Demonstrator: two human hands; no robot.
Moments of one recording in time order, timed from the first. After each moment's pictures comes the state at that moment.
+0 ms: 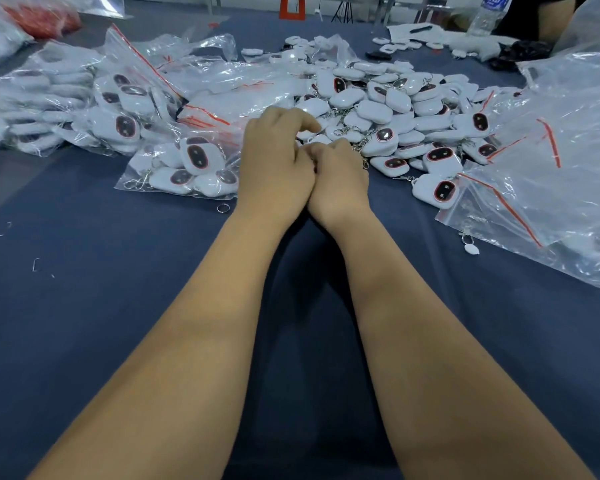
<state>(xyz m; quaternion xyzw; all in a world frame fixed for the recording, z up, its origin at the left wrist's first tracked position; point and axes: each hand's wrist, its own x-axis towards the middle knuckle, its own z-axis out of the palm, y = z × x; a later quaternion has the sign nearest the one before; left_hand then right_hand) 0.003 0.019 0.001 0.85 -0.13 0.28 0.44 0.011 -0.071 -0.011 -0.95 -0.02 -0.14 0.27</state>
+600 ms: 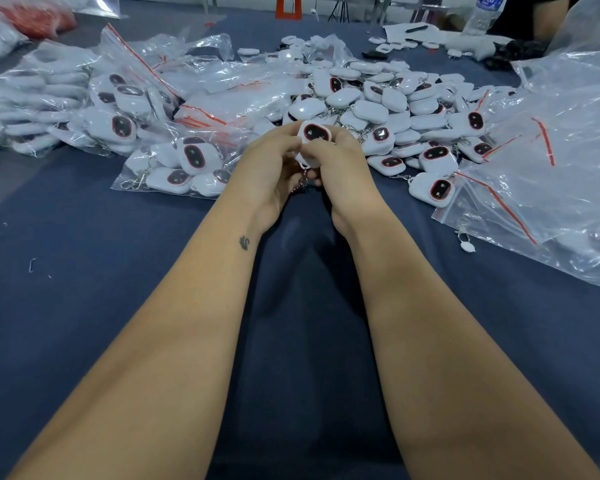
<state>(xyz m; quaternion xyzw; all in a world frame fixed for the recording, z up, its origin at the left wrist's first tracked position) 0.009 0.022 0.009 0.55 -0.06 -0.07 0.83 0.006 -0.072 0.005 -0.68 0.05 -0.06 0.73</state>
